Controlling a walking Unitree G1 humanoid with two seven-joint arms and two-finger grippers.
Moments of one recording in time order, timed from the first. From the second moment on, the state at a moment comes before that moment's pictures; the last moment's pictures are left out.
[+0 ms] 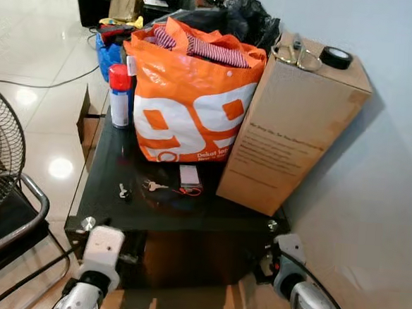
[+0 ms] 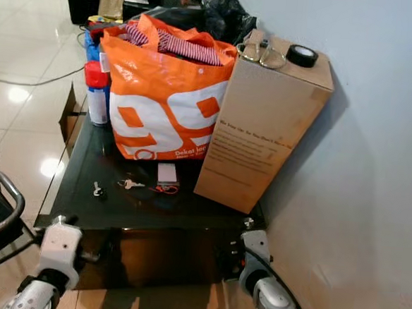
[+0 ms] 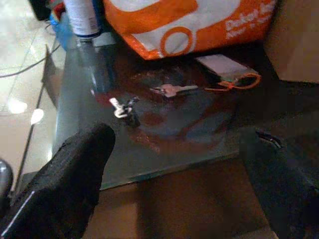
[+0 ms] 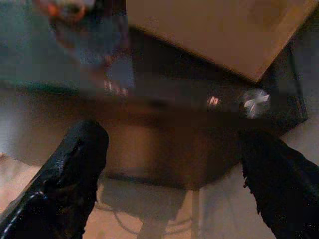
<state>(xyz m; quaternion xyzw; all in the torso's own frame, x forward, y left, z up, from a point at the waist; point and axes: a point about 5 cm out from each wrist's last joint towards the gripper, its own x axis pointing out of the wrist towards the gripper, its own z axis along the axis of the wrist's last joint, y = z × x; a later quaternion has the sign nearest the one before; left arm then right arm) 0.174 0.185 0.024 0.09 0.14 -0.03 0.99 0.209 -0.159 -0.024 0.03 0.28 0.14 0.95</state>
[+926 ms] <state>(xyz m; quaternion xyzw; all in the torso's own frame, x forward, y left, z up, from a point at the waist) 0.187 0.177 0.041 0.10 0.12 -0.04 0.99 0.211 -0.168 -0.013 0.01 0.29 0.17 0.94</state>
